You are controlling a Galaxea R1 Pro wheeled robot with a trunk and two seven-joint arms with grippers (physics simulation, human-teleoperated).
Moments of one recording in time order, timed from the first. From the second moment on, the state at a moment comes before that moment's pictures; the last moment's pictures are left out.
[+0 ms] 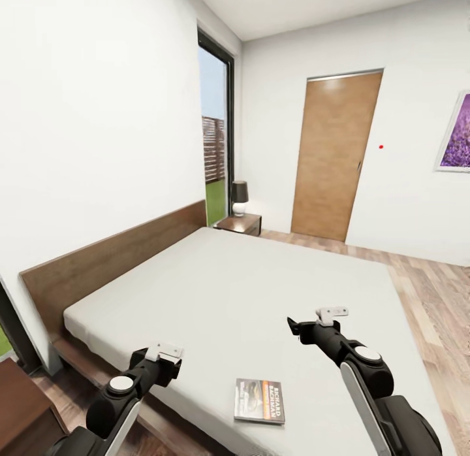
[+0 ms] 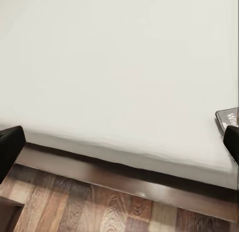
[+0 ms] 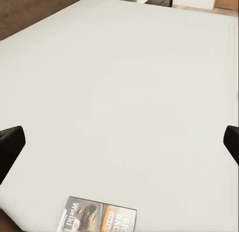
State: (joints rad) left arm -0.18 0.14 -0.30 -1.56 0.06 0.75 0.11; right arm -0.27 -0.08 0.11 -1.58 -0.19 0.65 0.01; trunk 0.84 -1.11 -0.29
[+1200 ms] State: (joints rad) left arm -0.18 0.14 -0.30 -1.55 0.06 0.75 0.11; right arm -0.27 -0.10 -0.01 -1.57 -0.19 0.64 0.02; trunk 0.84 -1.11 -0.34
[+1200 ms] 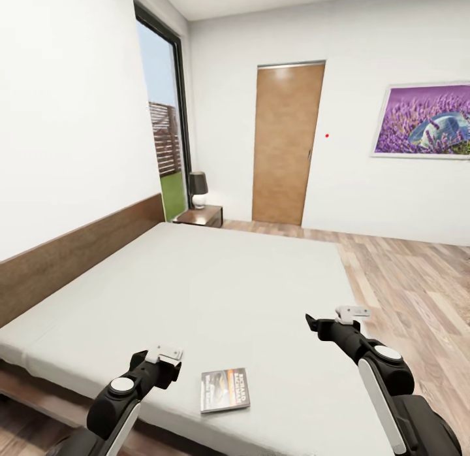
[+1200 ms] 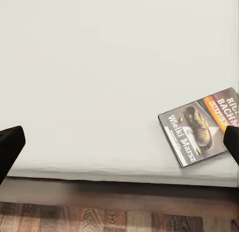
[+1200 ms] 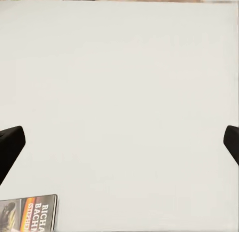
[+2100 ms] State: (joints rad) left arm -0.18 0.14 -0.30 -1.54 0.06 0.75 0.11; right arm -0.27 -0.10 -0.01 -1.57 -0.19 0.64 0.02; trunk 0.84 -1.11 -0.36
